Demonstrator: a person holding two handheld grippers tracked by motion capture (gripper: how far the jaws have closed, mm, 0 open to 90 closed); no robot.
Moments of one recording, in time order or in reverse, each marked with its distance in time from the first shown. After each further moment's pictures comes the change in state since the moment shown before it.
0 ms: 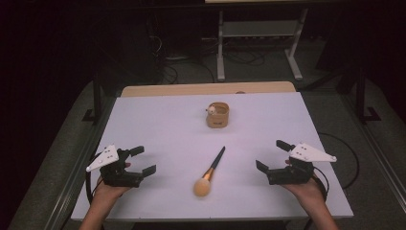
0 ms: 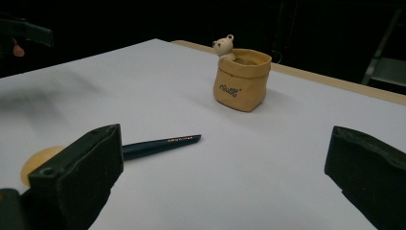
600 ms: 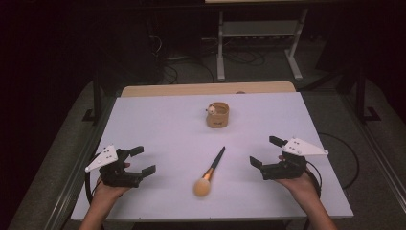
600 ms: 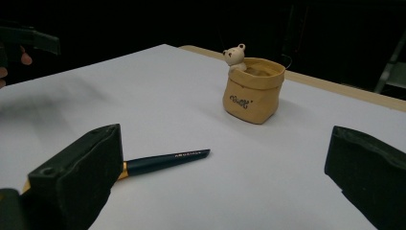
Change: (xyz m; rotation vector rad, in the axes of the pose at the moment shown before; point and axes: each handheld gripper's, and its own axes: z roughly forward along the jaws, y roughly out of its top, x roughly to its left) left arm 0.000 0.000 -0.001 -0.008 -0.005 -0.002; right arm 0.002 0.008 0.017 -0.006 0.039 0.007
